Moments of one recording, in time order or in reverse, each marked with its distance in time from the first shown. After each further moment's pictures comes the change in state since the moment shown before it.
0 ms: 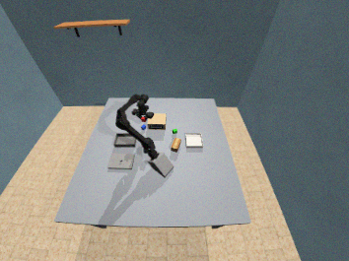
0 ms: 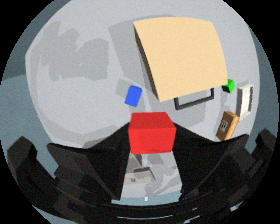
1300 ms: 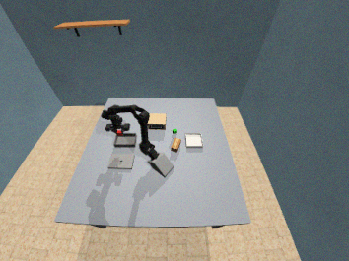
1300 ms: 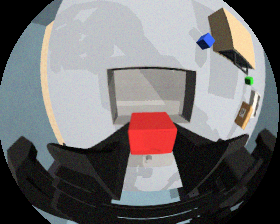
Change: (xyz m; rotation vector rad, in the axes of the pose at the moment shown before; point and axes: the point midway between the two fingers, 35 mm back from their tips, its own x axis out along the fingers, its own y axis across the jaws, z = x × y) arm 0.003 0.127 -0.200 -0.338 0.003 -0.001
